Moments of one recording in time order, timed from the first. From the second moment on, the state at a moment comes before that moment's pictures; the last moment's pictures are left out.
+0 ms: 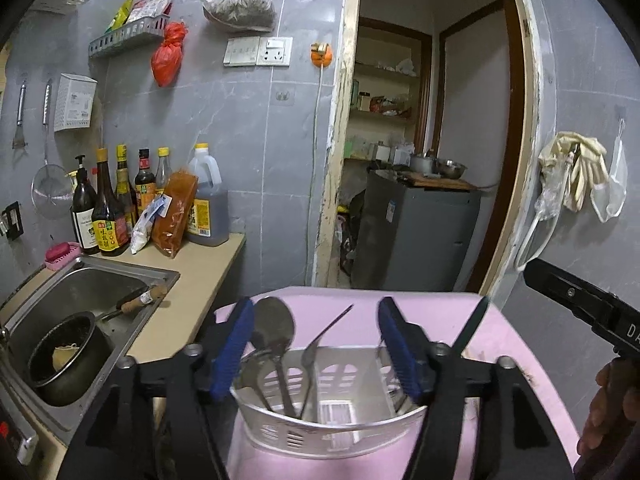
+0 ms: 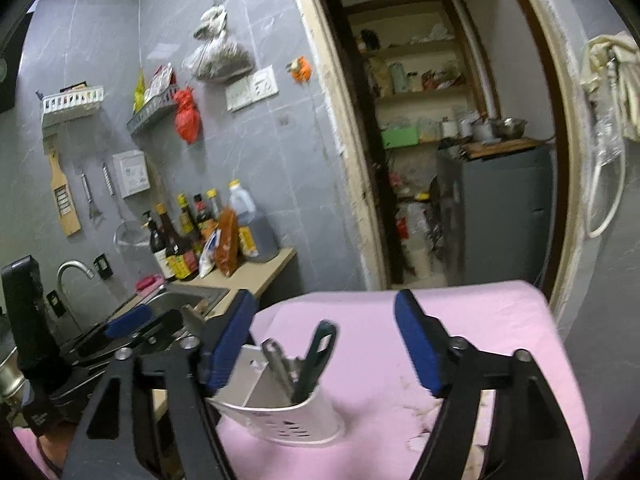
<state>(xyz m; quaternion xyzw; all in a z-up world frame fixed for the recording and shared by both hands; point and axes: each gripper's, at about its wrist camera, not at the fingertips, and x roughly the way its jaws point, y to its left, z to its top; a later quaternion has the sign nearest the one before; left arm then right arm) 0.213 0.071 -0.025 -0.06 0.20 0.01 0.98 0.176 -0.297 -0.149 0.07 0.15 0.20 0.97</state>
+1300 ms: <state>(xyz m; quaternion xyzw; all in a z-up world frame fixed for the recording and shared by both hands) 0.232 -0.117 -0.032 0.04 0.17 -0.02 0.98 0.195 -0.491 -0.170 -0.03 0.15 0.09 0.98</state>
